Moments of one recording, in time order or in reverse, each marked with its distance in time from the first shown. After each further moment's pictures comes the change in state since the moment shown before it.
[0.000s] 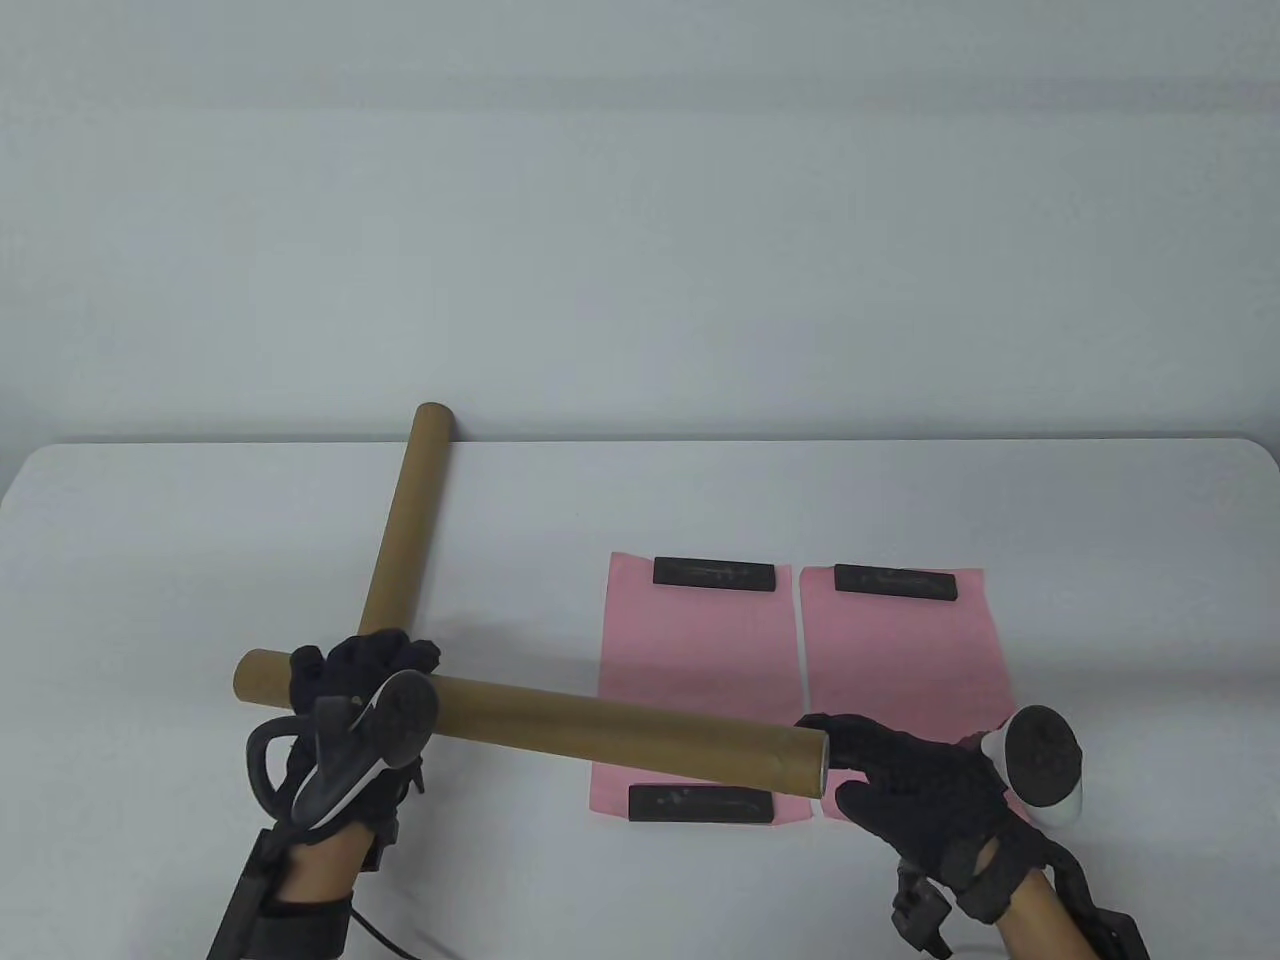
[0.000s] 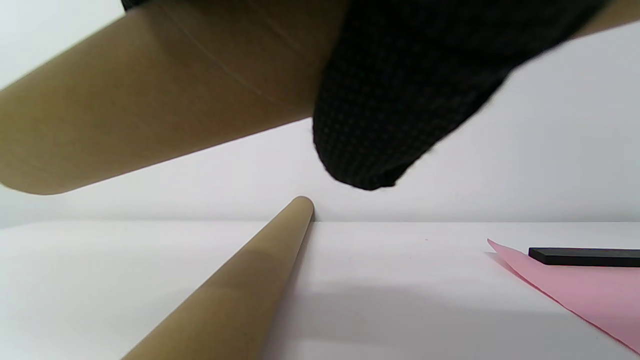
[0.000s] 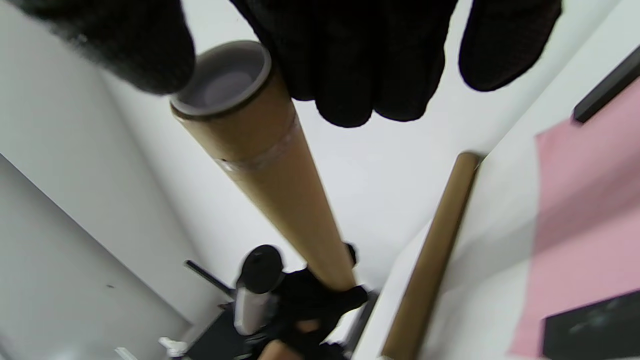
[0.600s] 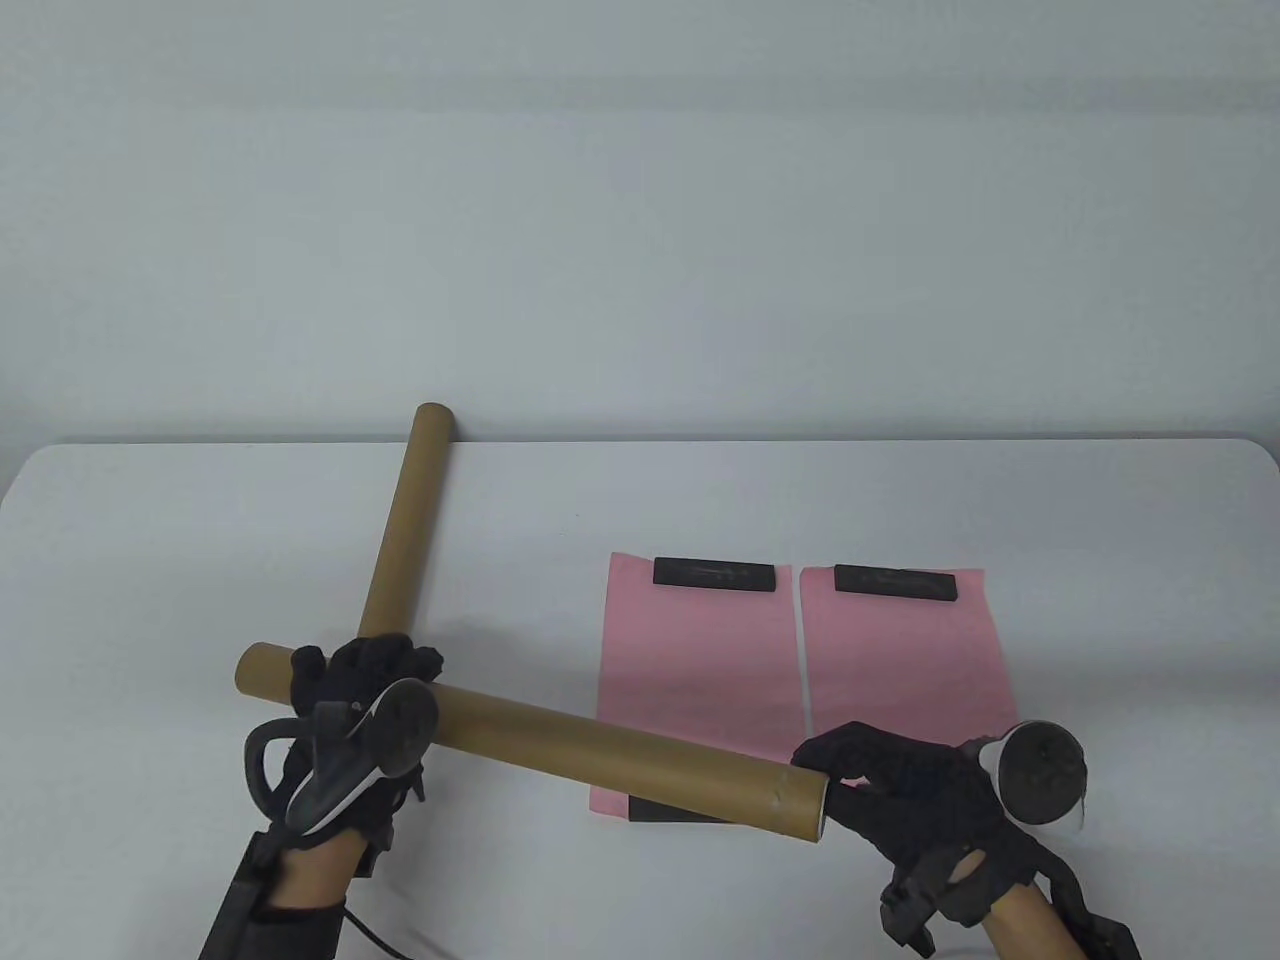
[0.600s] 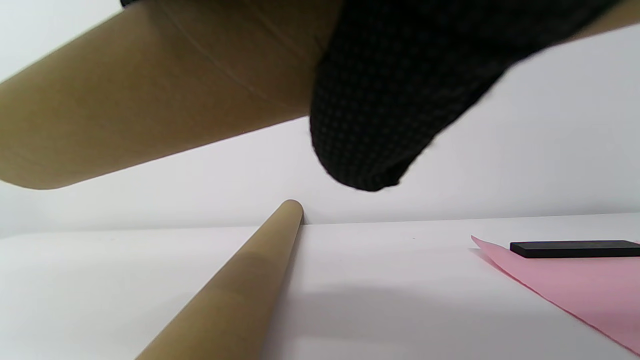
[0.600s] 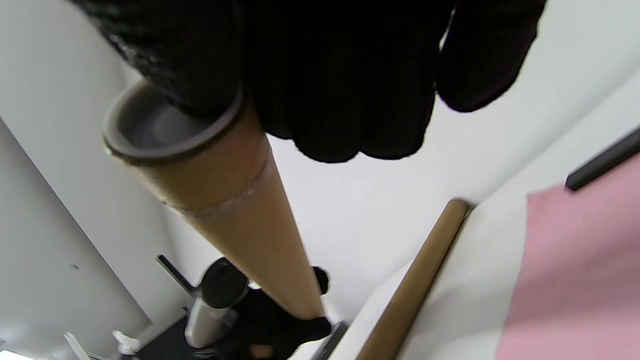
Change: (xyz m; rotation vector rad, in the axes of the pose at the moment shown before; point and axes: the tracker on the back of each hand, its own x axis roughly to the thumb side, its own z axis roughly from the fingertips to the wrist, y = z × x) left_hand 0.005 0.006 0.008 0.024 -0.055 -0.051; right_hand 0.018 0.002 0.002 -0.101 -0.036 0.324
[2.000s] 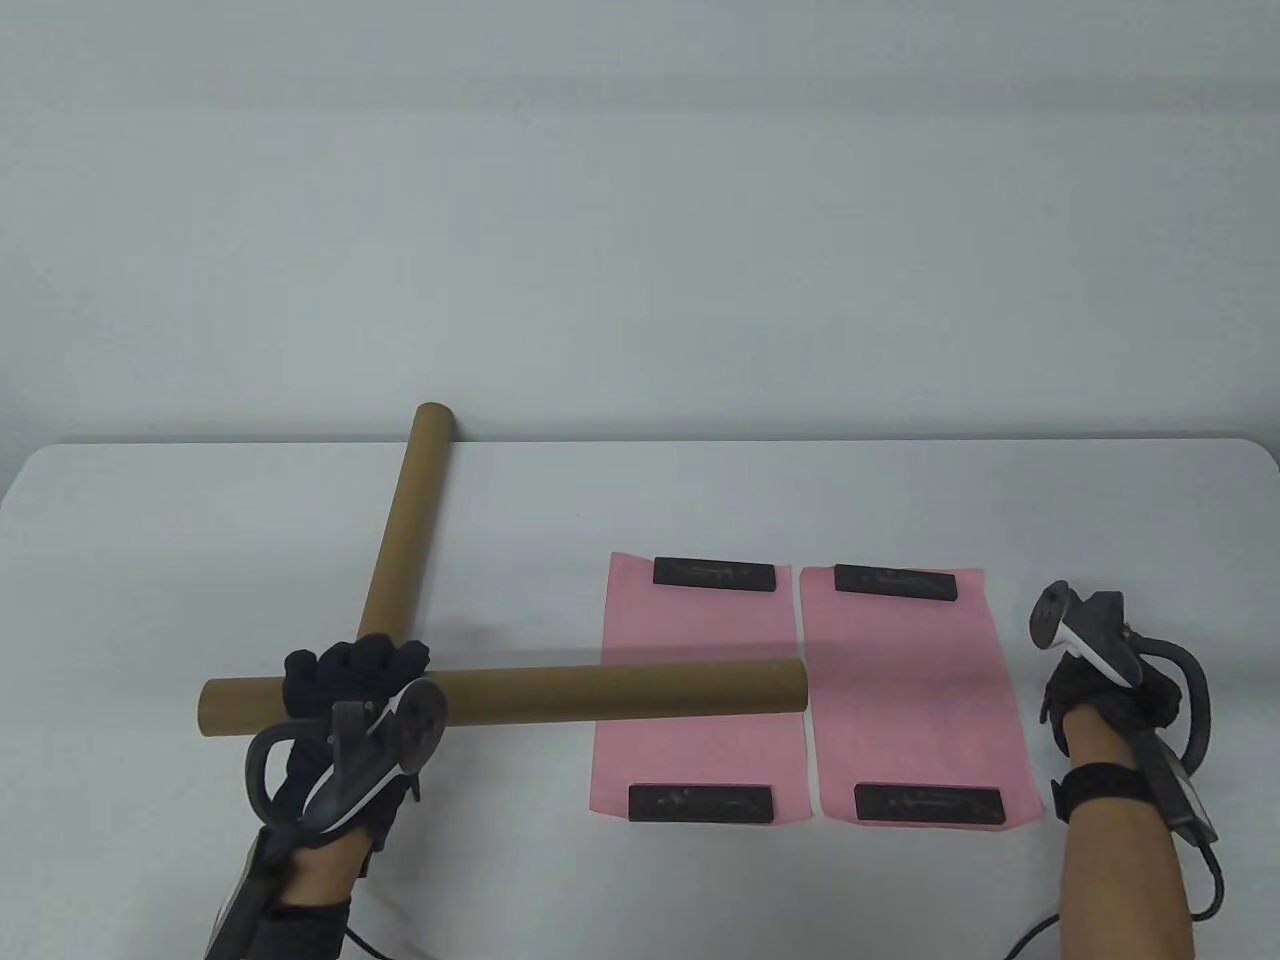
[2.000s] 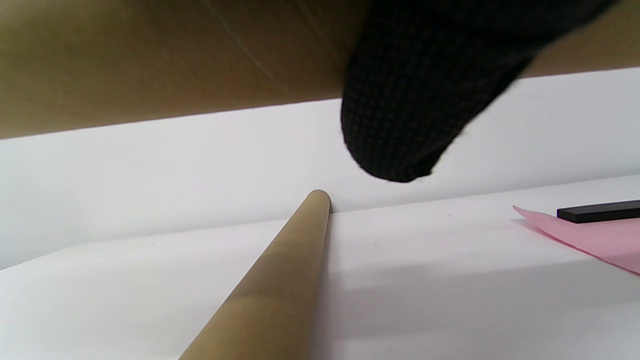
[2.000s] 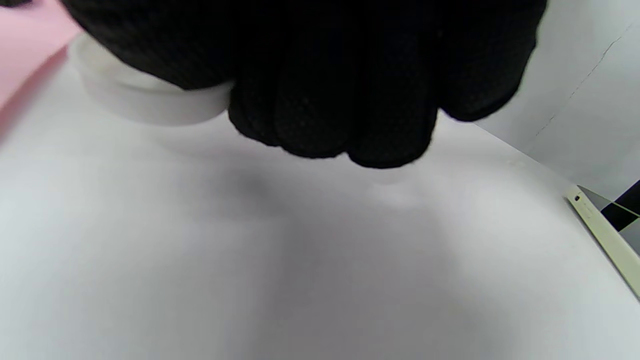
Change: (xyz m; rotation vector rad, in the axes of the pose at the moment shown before) left_hand 0.002 -0.010 -0.004 -0.032 0.053 -0.107; right_hand -0.208 -0.138 0.016 0.285 1.407 1.224
